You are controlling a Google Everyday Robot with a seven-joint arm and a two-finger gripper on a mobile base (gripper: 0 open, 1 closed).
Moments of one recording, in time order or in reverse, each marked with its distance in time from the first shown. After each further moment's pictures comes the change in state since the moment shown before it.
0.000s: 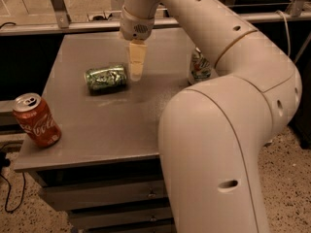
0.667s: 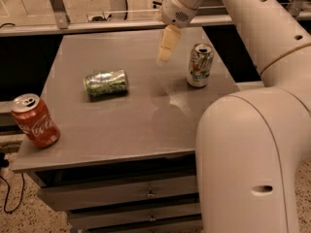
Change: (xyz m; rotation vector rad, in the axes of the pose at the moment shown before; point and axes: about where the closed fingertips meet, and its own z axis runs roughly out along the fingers) arm 0.075 -0.014 -0.063 0.184 -0.147 0.175
